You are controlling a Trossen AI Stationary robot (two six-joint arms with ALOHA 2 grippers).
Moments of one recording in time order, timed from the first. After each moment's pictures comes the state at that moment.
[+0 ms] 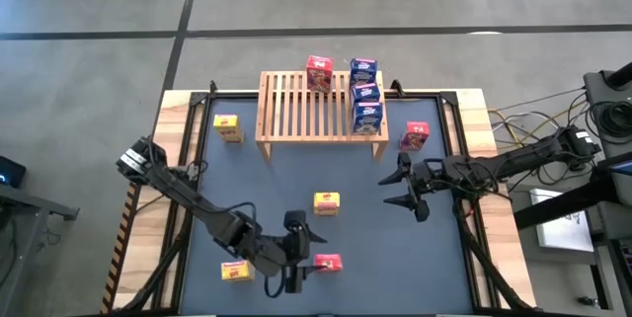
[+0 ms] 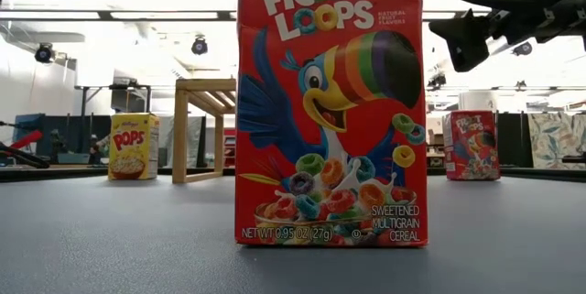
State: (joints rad) left arm -0.60 1.72 1.27 -0.08 -0.49 -0.34; right arm 0.18 0.76 0.18 0.53 -0.03 0.18
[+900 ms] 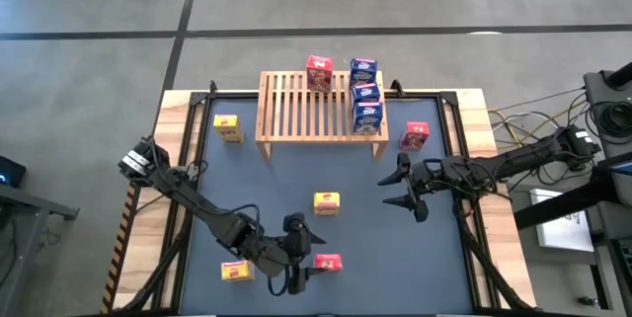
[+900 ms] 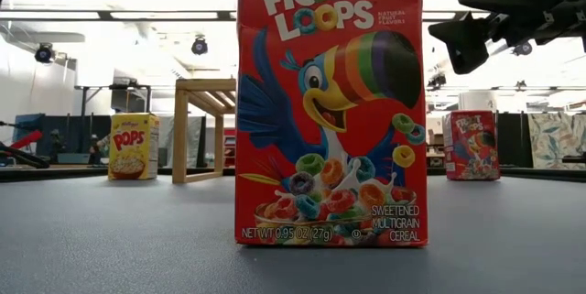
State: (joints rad) left arm -0.60 1.74 1.23 -0.04 -0.46 -0.51; right arm 0.18 0.77 0.18 0.53 -0.03 0.18
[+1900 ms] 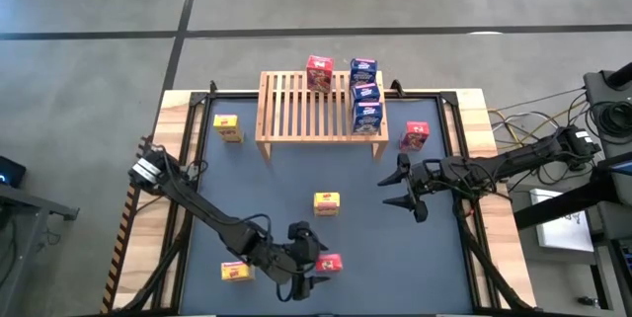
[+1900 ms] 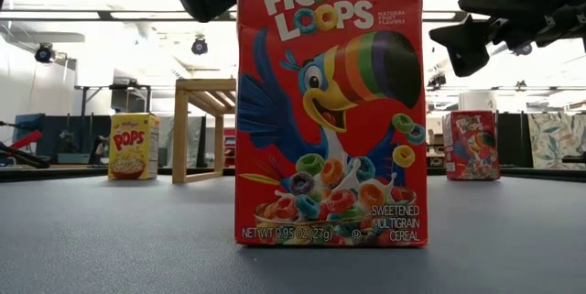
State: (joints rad) left arm -0.61 1.85 1.23 0.02 -0.42 -0.55; right arm 0.18 0.77 0.18 0.51 -0.03 0.18
